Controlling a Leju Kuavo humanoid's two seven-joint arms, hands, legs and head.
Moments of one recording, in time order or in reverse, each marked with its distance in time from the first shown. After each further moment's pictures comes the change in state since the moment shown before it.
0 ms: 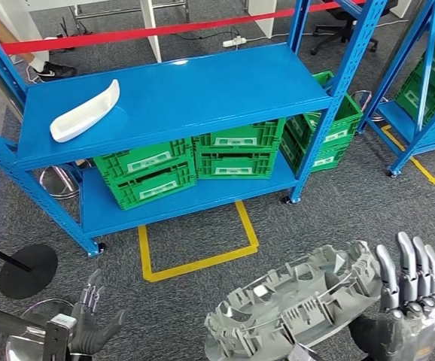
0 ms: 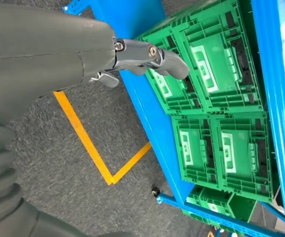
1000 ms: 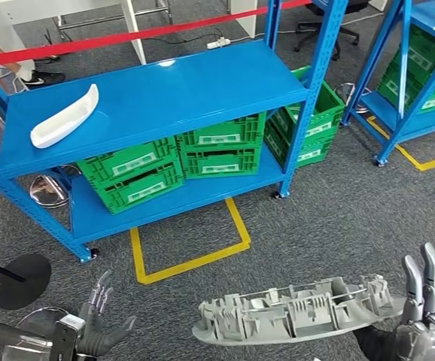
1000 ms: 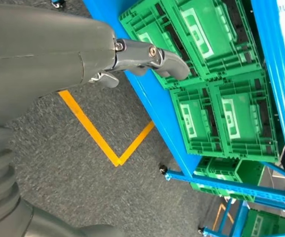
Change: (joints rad) left arm 0.007 0.003 -0.018 0.000 -0.043 -0.019 0.000; right arm 0.041 -0.029 0.016 0.006 -0.175 0.000 -0.064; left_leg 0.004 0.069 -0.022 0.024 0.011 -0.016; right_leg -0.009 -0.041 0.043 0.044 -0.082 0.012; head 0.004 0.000
